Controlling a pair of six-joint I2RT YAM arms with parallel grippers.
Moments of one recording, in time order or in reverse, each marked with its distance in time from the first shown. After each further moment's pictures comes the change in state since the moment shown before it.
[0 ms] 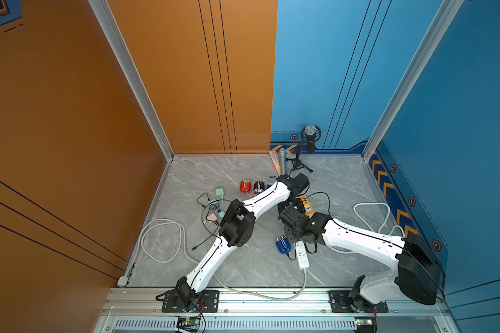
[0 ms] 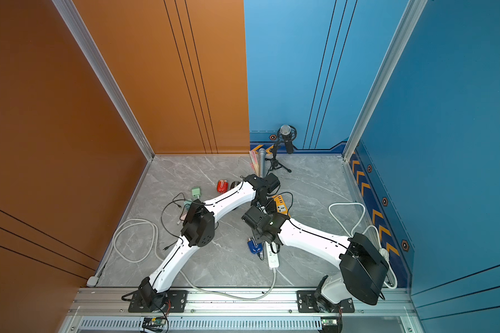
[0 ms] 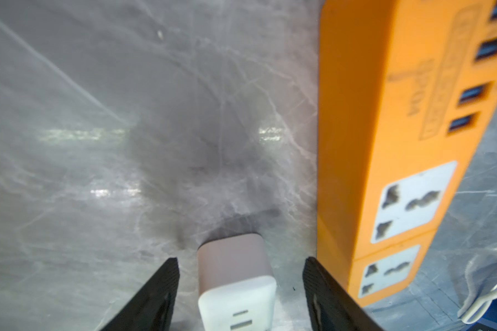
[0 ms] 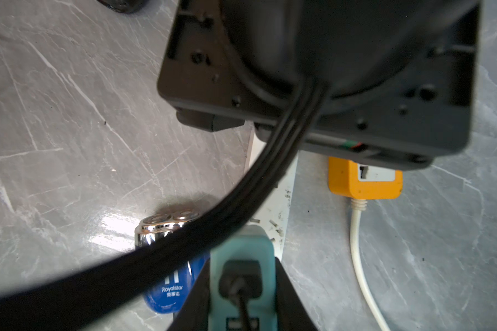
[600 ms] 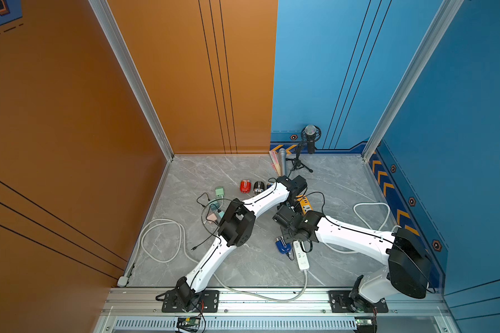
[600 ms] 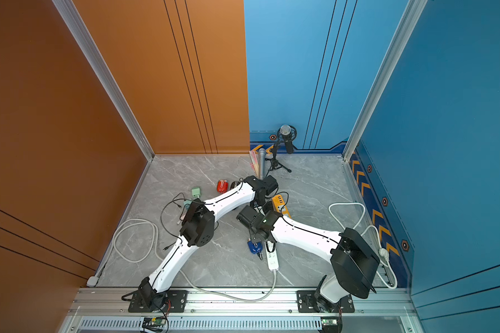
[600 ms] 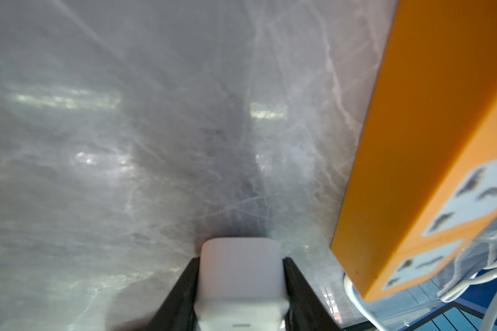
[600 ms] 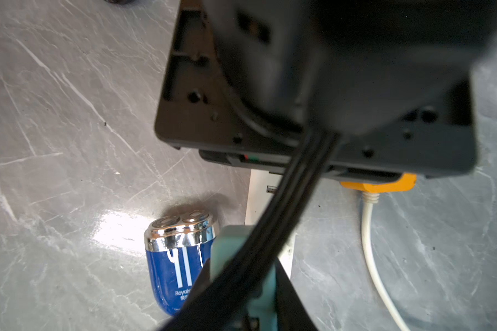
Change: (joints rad) left arm 0.006 -0.012 -0.073 -0.004 0.101 -0.049; right arm 0.010 0.068 0.064 -0.055 -0.013 0.077
